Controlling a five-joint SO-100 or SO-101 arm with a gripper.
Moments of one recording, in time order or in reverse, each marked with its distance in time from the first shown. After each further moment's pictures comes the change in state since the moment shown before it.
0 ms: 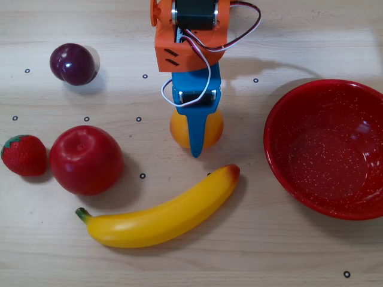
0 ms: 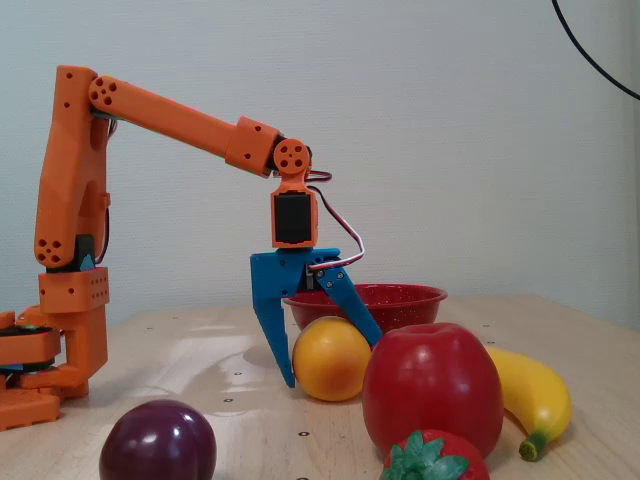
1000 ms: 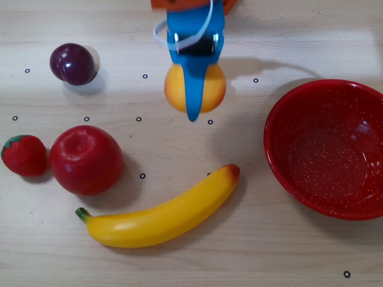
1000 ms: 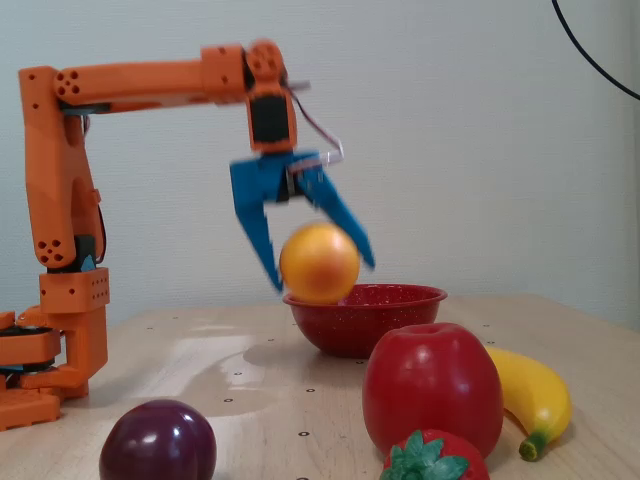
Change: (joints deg) arm 0.1 15.4 -16.3 24.3 -2.5
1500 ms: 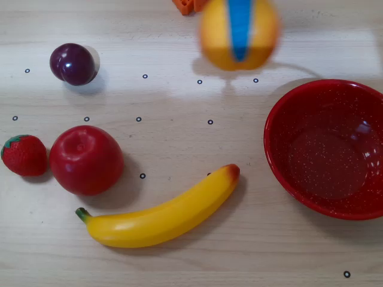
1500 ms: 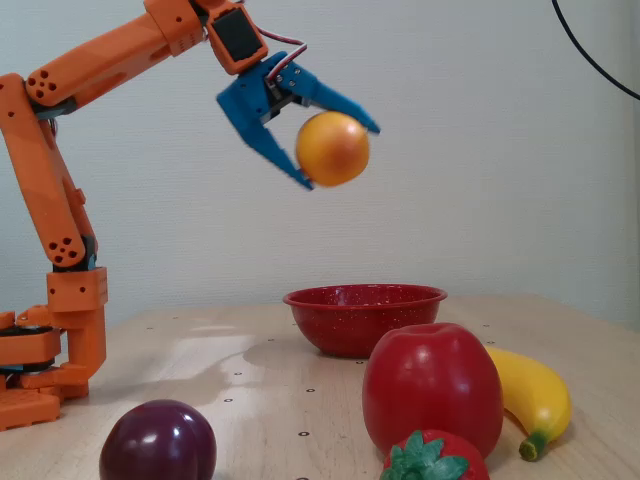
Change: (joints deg) arm 13.0 11.8 -11.7 -4.4 -11.9
